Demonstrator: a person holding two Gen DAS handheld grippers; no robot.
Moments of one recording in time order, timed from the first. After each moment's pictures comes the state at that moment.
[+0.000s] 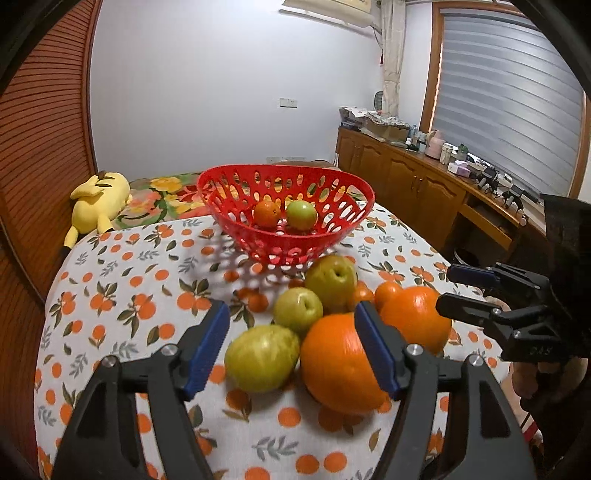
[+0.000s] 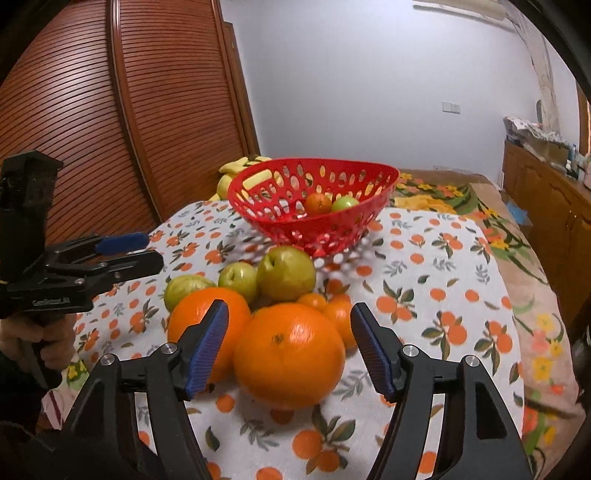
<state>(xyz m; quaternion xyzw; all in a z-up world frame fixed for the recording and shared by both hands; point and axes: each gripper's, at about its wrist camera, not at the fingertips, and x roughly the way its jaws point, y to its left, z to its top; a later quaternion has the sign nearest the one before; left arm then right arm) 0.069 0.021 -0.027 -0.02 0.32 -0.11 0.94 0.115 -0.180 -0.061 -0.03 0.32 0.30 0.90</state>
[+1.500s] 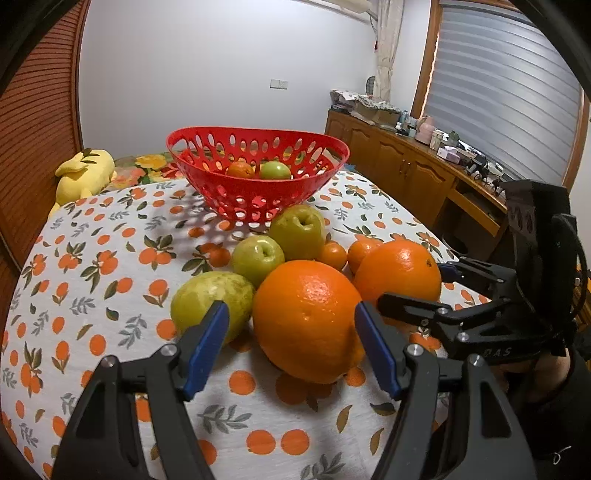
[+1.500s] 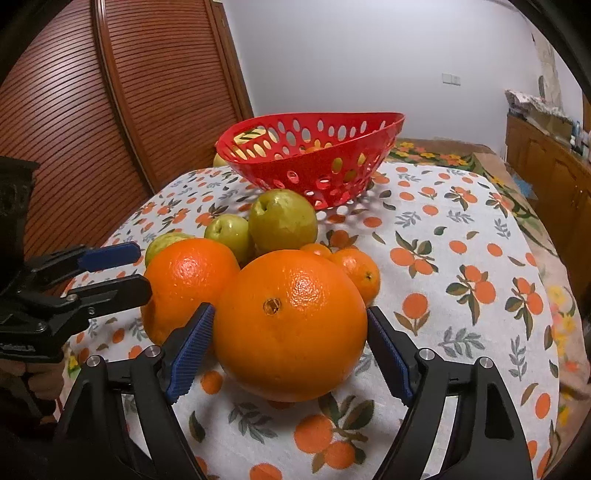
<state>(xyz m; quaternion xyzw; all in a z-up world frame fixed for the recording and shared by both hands) 0.062 -0.008 -0.065 -0.04 0.35 -0.13 0.93 0.122 -0.176 -0.104 -0.02 0.36 0.29 0.88</state>
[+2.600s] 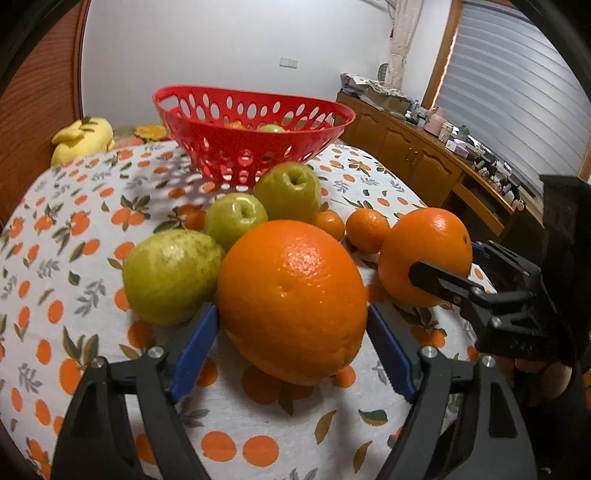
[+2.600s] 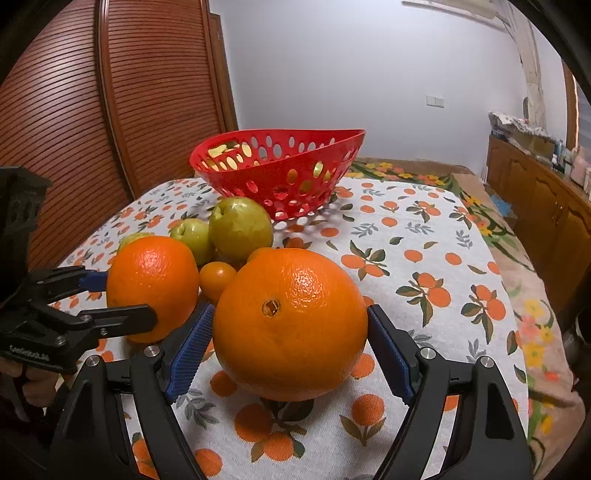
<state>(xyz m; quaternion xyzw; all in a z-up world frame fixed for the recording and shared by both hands) 0.080 -0.028 -0.102 -0.07 0.40 -0.12 0.91 0.117 -0.204 -0.108 -0.05 0.32 0.26 0.91</state>
